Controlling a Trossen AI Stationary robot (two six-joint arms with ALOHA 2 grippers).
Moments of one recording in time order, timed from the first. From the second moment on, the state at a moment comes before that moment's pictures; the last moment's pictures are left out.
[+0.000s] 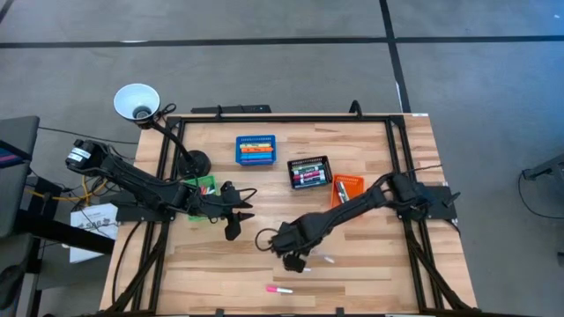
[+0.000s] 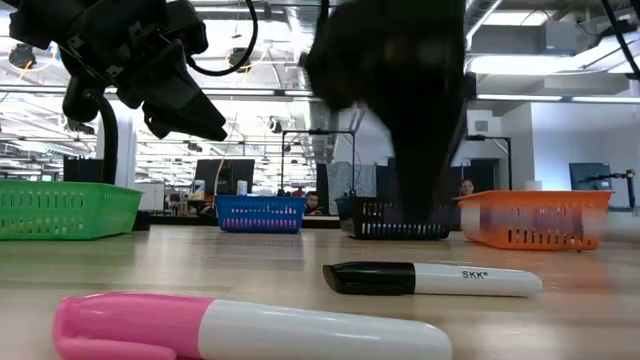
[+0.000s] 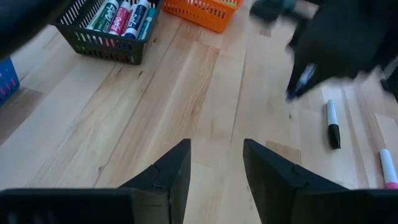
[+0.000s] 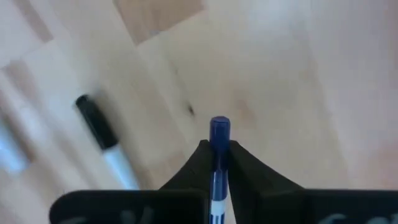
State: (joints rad) left arm -0.35 1.22 0.51 0.11 -0.36 -0.42; right arm 0.36 2.19 1.72 -1.01 -0.04 0.75
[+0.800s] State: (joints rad) left arm -0.35 1.22 0.51 0.11 -0.36 -0.42; right arm 0.19 1.53 1.10 -1.02 0.39 0.98
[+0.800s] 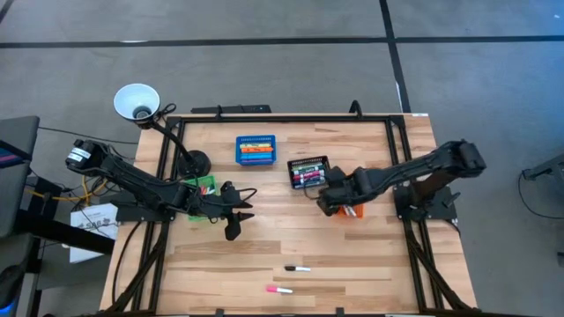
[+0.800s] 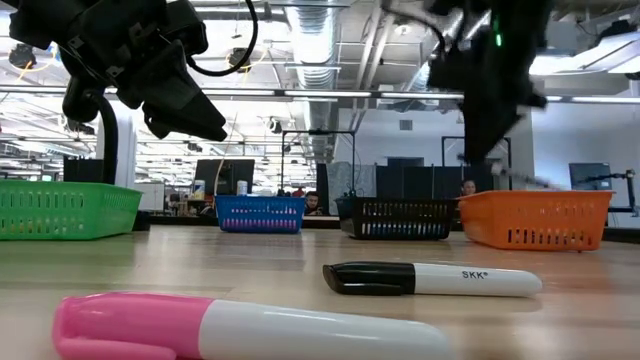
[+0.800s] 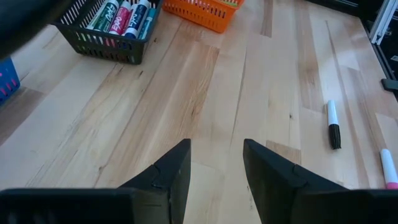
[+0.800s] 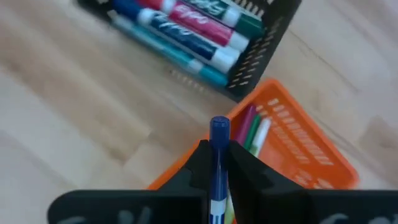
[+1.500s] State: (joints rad) left arm -0.35 1.22 0.51 0.11 -0.36 -0.42; right arm 0.03 1.44 0.83 -0.79 0.25 0.89
